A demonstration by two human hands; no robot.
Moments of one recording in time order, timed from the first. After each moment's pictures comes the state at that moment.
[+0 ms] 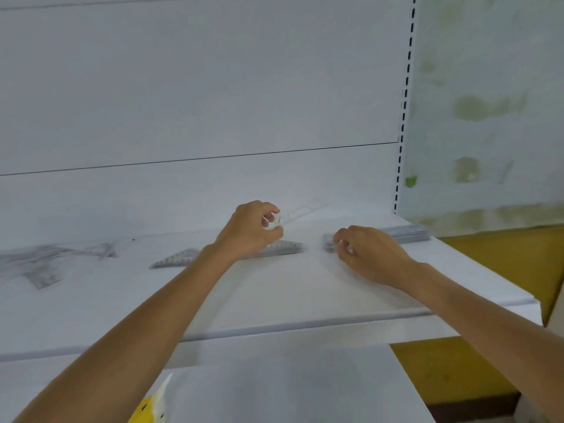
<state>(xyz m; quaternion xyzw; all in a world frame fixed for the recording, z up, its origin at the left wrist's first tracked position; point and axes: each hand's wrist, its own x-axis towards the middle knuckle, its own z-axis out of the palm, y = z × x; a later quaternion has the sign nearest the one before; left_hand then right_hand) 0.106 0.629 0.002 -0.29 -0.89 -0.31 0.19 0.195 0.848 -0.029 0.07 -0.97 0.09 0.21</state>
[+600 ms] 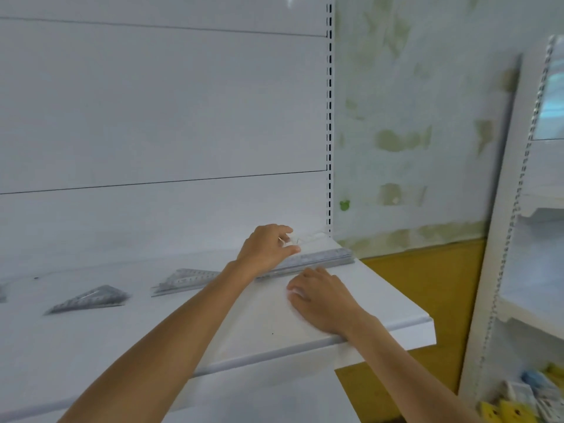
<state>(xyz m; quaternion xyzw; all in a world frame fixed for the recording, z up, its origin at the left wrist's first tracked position) 0.114 0.781 0.000 -0.35 -0.87 -0.32 0.12 0.223 0.885 -0.051 0.01 -0.98 0.11 0.16</state>
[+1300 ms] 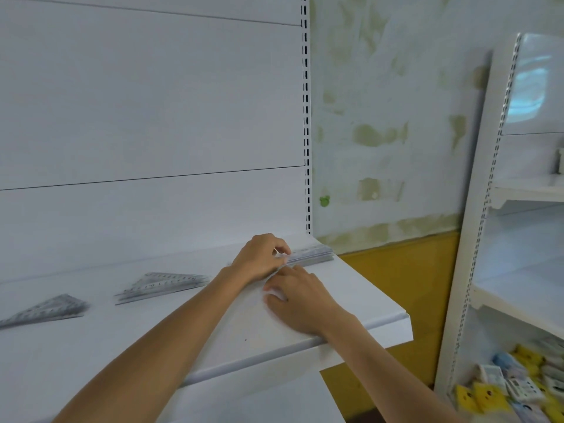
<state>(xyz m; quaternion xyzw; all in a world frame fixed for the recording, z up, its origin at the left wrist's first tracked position) 0.102 0.816 -0.021 -0.41 -0.87 -0.26 0.08 0.222 0.891 -0.049 0.03 -0.98 0.14 0.17</state>
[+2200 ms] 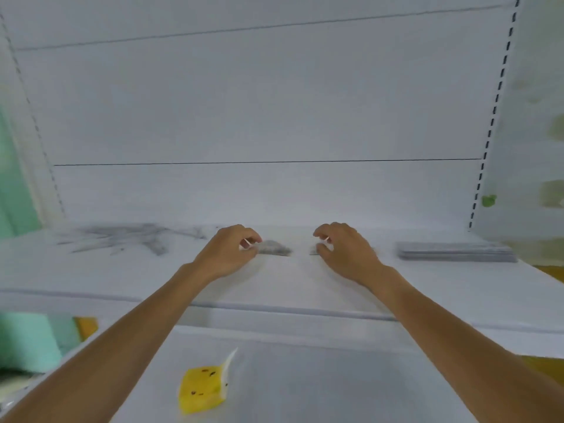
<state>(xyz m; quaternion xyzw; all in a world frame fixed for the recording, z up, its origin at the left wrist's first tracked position) 0.135 0.467 -0.017 -0.22 -0.92 -0.25 0.19 0.170 0.704 -0.014 0.13 -0.94 0.19 0.24</state>
